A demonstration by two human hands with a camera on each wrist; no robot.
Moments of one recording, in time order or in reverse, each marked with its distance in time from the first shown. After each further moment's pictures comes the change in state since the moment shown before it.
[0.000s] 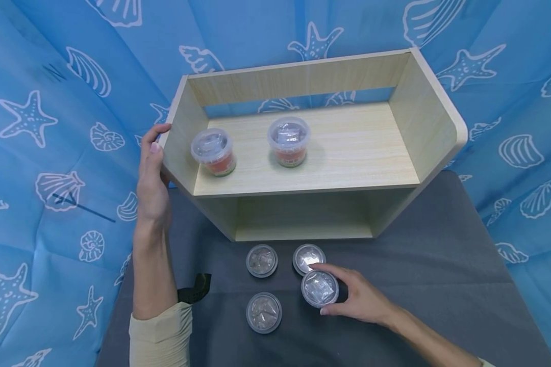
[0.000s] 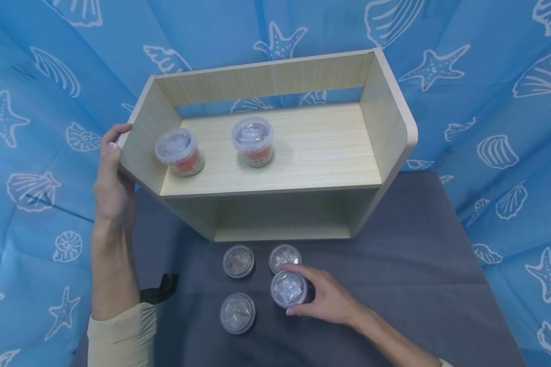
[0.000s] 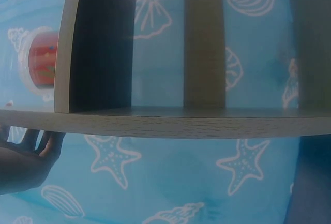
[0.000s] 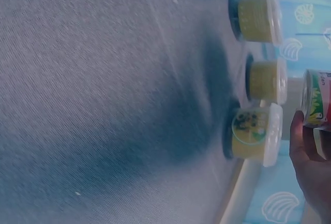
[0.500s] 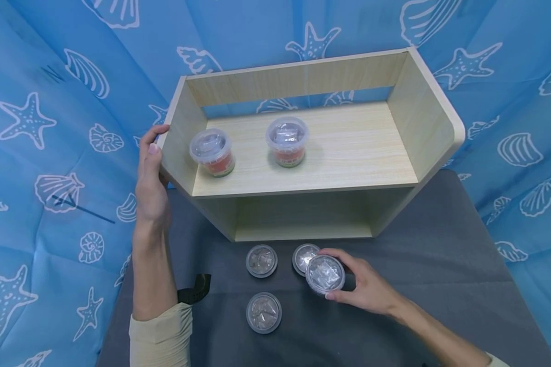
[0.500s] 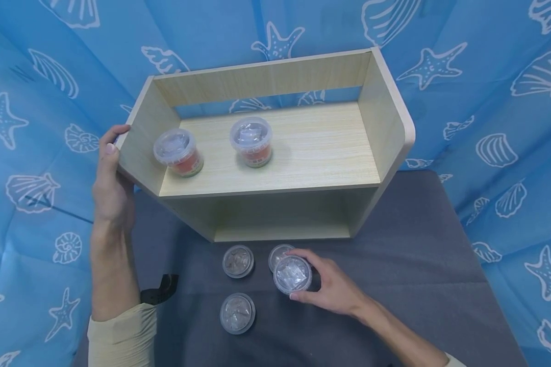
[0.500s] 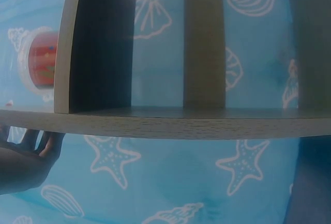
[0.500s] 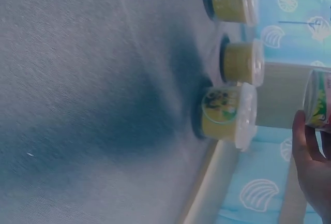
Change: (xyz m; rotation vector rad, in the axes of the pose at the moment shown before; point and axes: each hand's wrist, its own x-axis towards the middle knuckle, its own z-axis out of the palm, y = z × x) left_hand -0.001 0.000 0.001 -0.020 0.003 -0.005; right_hand 0.010 -0.014 -0.024 0.073 0.035 -0.026
